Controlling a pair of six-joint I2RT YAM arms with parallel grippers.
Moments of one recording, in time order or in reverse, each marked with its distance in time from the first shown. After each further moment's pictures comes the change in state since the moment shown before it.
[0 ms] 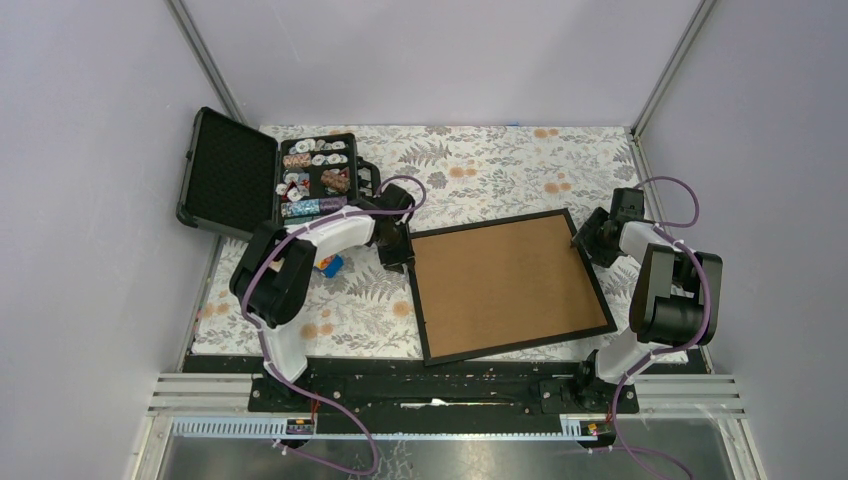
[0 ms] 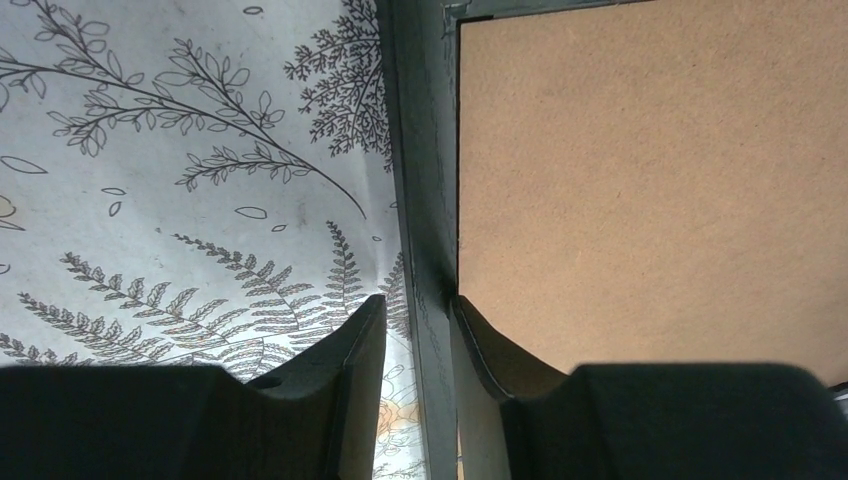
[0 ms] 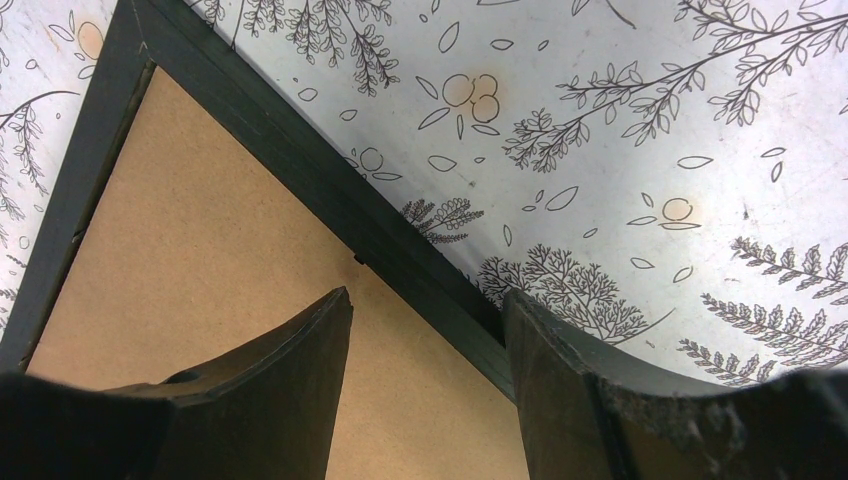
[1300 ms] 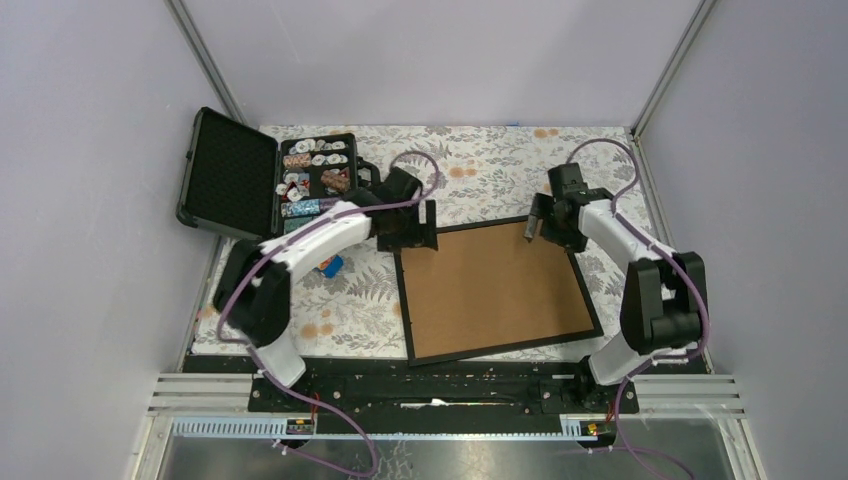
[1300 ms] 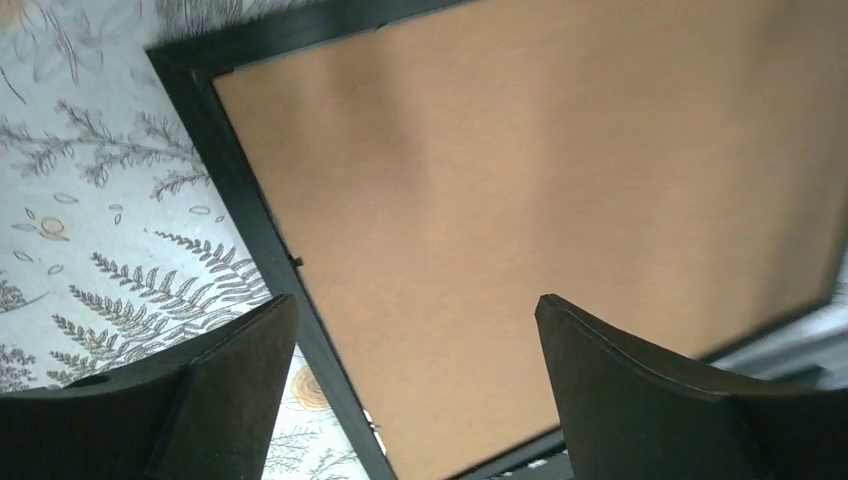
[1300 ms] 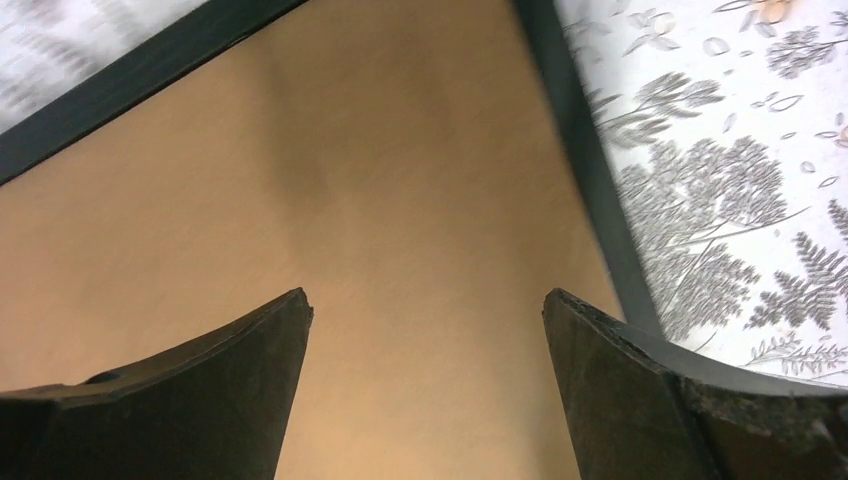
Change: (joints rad) left arm -0.084 -0.084 0.138 -0.096 -0.082 0.106; right arm 0.357 -0.011 0.224 -0.334 0.216 -0.051
